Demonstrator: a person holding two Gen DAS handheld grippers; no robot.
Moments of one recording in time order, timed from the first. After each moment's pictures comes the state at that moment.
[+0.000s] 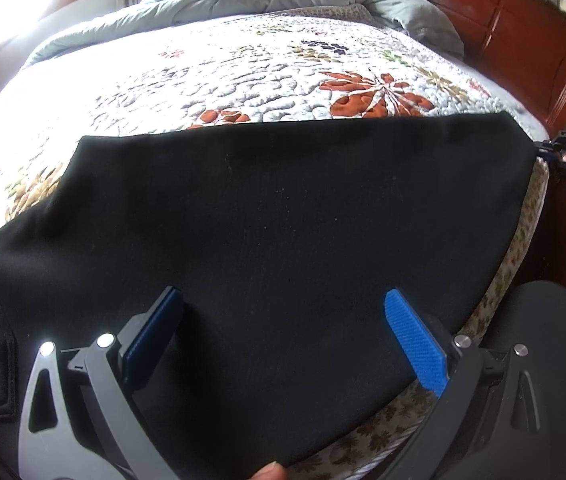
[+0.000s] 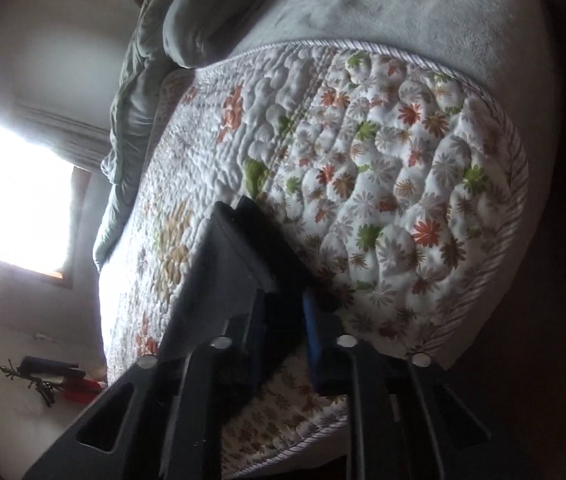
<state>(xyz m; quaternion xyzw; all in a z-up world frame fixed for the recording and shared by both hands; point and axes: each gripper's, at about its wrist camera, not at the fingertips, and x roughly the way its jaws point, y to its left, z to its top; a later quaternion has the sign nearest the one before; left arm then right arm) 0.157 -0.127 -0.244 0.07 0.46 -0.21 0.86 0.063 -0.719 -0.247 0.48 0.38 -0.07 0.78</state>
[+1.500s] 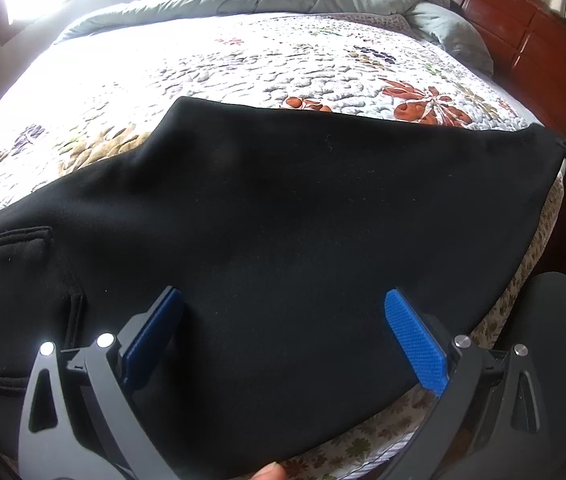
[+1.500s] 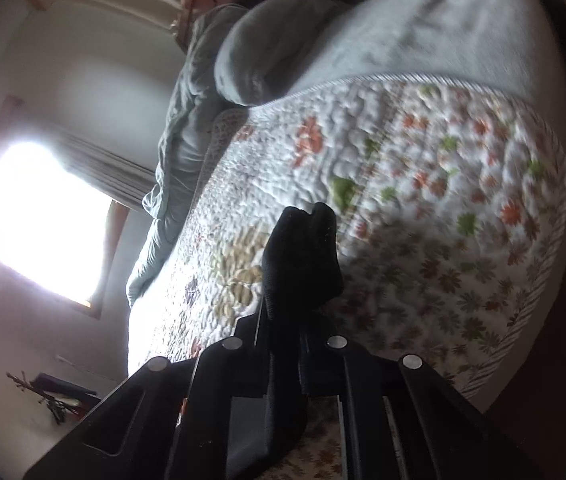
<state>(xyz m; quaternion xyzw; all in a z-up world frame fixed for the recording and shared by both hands) 0.153 -0.061 -0.239 0.04 0.47 -0.17 0.86 0.046 -0.657 -0.204 0.48 0.26 -0.06 0.84</state>
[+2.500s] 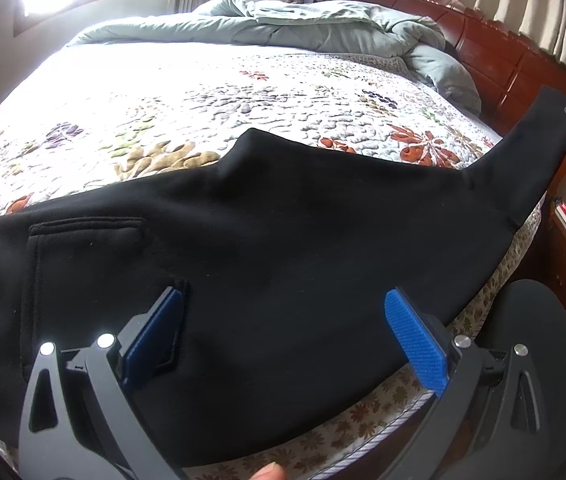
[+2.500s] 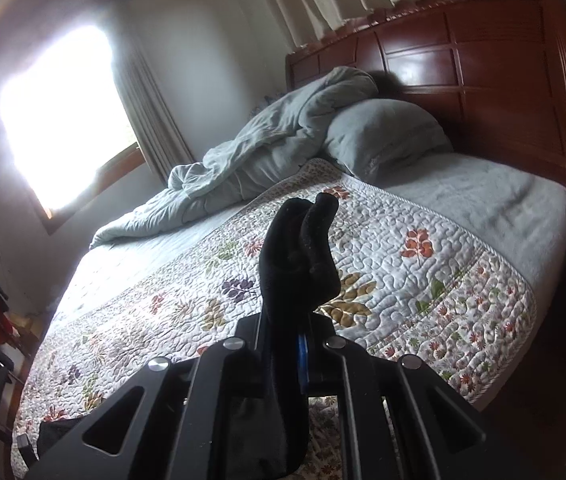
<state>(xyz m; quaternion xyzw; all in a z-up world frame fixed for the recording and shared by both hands) 0.134 0.008 -0.213 -0.01 0.43 -0.19 0.88 0.036 -0.478 -0.028 0.21 0.23 -0.09 0.95</state>
